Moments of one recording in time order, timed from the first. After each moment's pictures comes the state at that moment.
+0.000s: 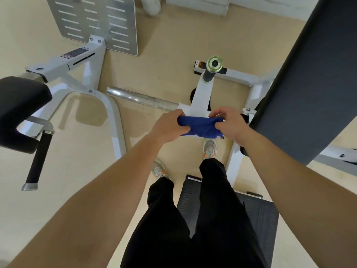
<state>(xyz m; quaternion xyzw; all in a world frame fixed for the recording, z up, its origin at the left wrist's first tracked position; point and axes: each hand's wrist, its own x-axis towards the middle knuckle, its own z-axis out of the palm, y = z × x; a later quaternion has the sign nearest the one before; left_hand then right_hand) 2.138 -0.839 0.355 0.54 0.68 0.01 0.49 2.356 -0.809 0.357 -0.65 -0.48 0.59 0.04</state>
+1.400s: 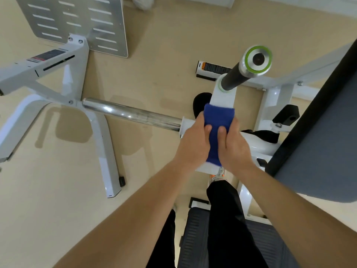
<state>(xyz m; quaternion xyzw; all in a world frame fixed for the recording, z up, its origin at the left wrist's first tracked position) 2.180 -0.812 0.225 0.49 0.64 0.21 0.55 2.305 -0.817 0.215 -0.72 -0.54 0.43 0.10</state>
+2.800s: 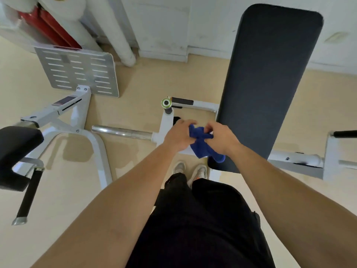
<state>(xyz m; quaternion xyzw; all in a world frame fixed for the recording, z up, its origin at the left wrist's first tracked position) 2.284 -0.795 0.434 0.65 0.60 0.02 0.46 2.458 -0.804 0.489 -0.66 -0.61 0.43 -0.04</state>
